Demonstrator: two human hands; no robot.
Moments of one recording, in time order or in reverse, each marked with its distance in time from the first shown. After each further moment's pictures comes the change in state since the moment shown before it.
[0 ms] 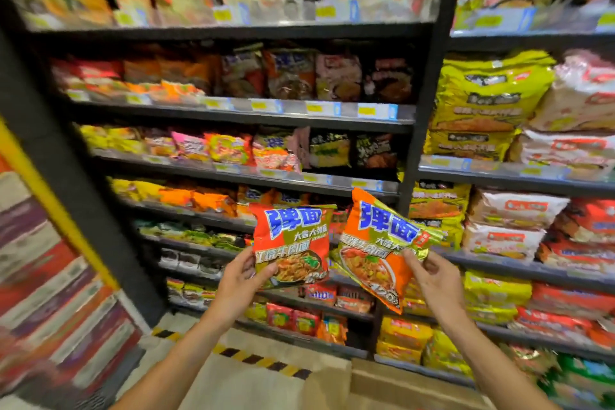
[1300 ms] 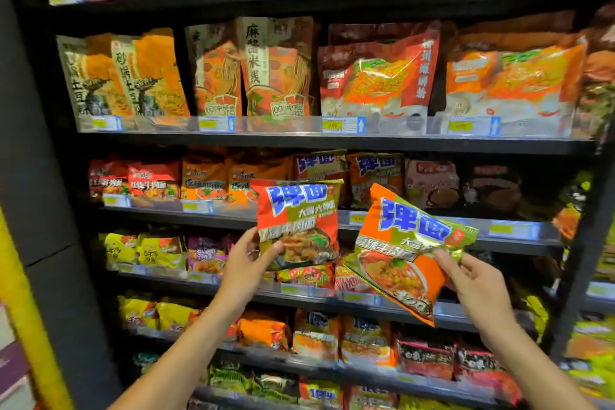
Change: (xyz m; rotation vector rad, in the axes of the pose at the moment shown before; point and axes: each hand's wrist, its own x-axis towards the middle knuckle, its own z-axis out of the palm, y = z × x) left_hand 0.293 0.090 -0.277 -0.028 0.092 0.356; right_hand 0.143 -0.168 0.291 0.038 0.066 -0.256
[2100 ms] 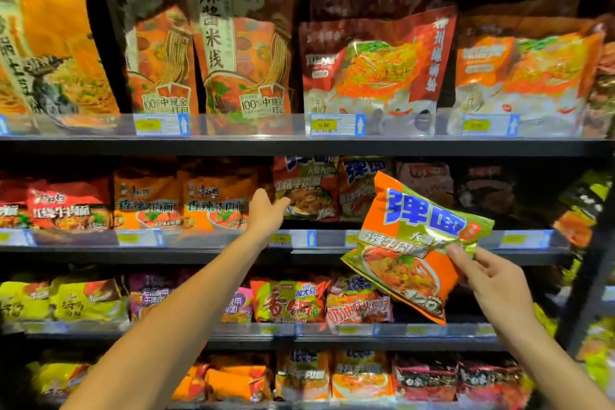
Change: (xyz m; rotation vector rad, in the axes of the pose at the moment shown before) left_hand 0.217 -0.014 0.074 0.221 -0.012 -0.109; right_hand 0.058 0.000 0.033 -0.145 0.186 0.008
